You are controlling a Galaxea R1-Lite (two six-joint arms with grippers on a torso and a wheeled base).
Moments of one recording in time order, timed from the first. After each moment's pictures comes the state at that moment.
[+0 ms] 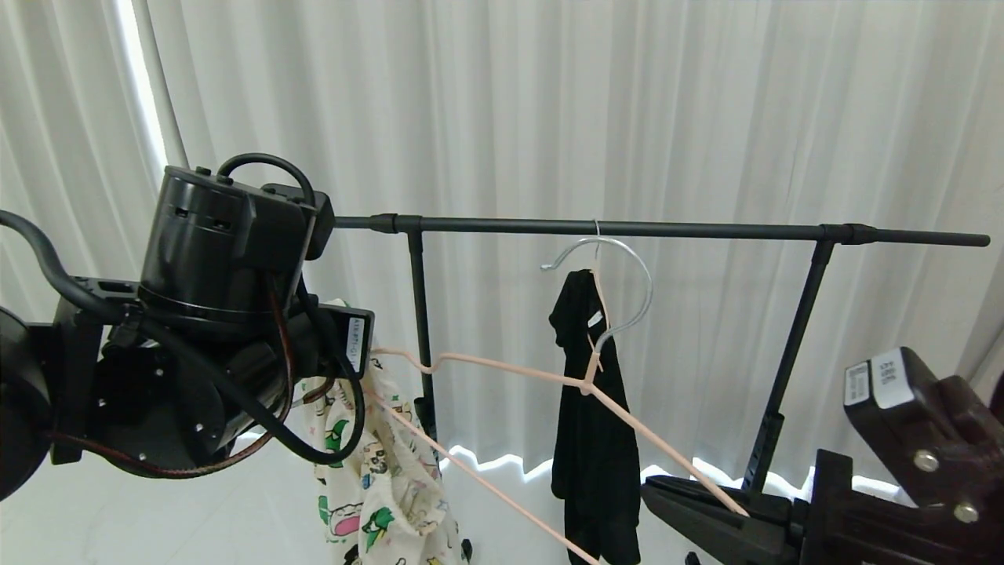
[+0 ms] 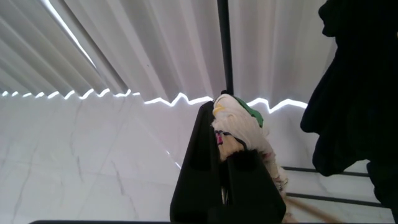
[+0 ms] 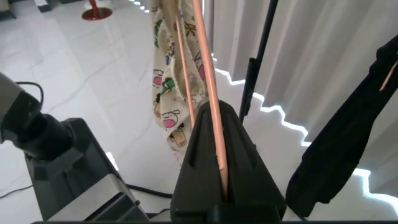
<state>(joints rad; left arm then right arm) -0.63 1.49 -0.99 0.06 0.68 -0.10 1.24 1.31 -0.54 -0.56 -0.22 0.25</state>
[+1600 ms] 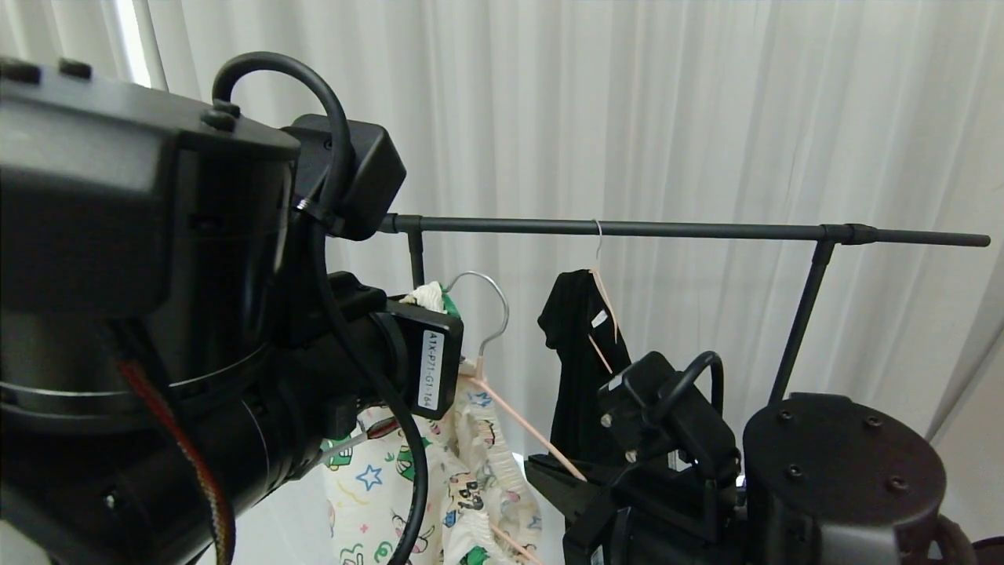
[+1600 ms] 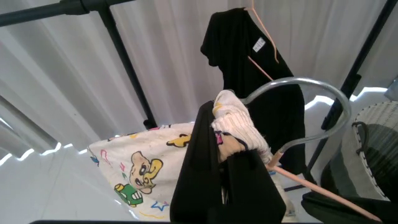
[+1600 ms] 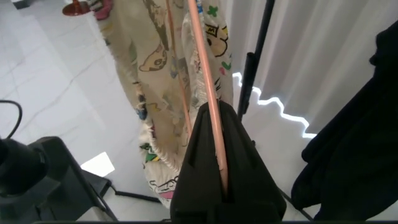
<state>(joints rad) -0.99 1.44 -1.08 0.06 0.69 -0.12 1.20 1.67 -0.69 -0.72 -0.23 0.28</state>
